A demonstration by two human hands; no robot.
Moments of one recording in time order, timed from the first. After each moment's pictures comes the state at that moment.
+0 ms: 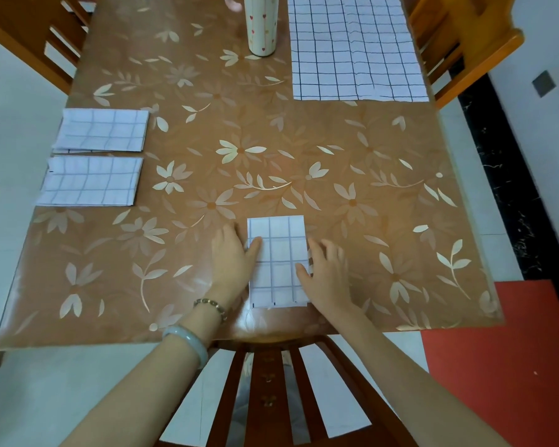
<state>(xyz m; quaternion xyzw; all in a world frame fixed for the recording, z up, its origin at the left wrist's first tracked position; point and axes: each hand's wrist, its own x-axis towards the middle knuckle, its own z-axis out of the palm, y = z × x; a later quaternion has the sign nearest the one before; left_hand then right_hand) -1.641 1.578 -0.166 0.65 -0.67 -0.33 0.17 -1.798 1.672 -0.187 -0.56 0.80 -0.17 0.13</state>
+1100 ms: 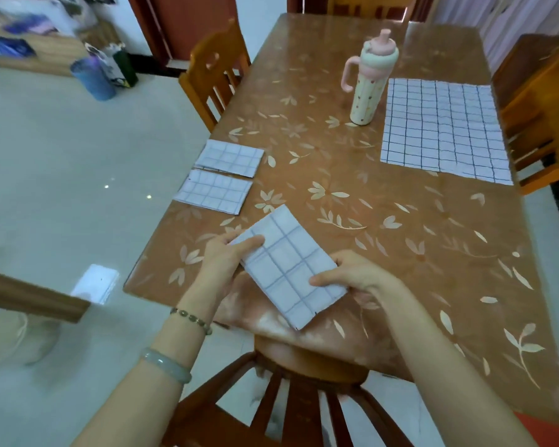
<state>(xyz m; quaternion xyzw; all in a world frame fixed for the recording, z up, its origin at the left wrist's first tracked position) -1.521 1.591 -0.033 0.60 -0.31 -0.60 0.43 -1.753 1.606 -0.053 -0.41 0.56 -0.18 0.70</state>
